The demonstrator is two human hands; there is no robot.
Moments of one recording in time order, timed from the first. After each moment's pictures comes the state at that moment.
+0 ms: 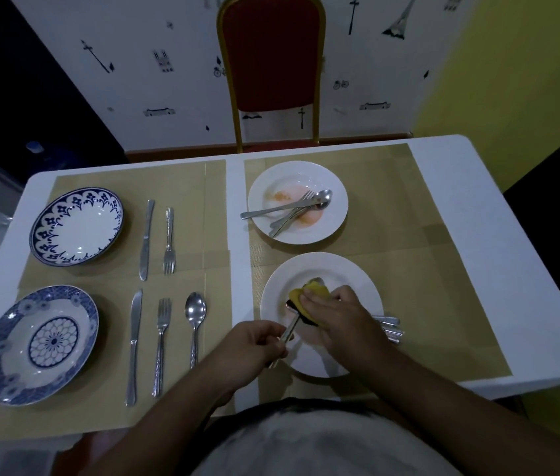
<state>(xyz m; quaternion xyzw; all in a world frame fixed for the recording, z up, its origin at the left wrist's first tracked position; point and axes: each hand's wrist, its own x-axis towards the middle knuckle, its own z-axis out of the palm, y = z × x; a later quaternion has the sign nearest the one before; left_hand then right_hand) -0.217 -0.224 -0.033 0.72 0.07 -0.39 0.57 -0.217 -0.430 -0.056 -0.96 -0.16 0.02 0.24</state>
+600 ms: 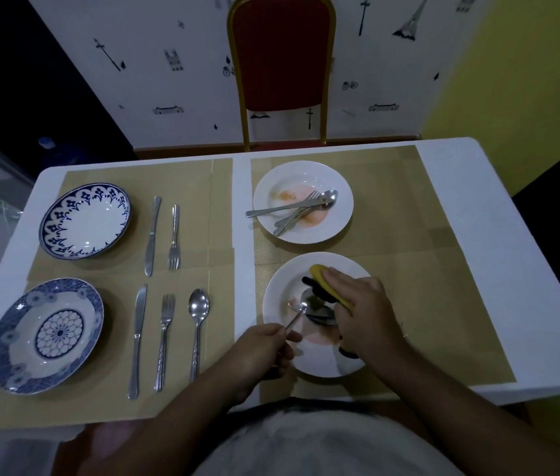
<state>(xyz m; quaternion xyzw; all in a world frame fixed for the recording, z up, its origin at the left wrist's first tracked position) -0.221 -0.245 -0.029 0.66 0.22 -0.41 0.59 -0.210 -0.442 -0.049 -0.93 -0.03 -0.05 0.37</state>
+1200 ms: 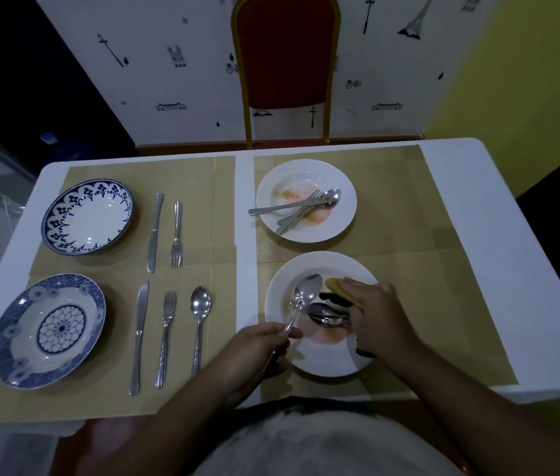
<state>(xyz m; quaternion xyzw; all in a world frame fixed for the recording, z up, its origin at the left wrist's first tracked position) -0.227 -0.236 -0.035 0.58 0.24 -0.39 0.67 -0.207 -0.466 -0.078 -0.94 0.02 0.04 0.34</state>
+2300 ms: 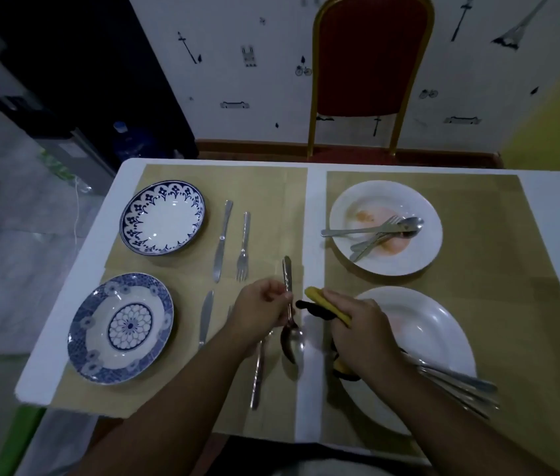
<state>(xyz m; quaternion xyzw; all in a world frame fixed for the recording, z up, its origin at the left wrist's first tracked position) -0.127 -0.144 -0.053 0.73 0.25 -0.20 0.61 -0.156 -0.329 -0.040 -0.89 0.00 0.11 0.44</state>
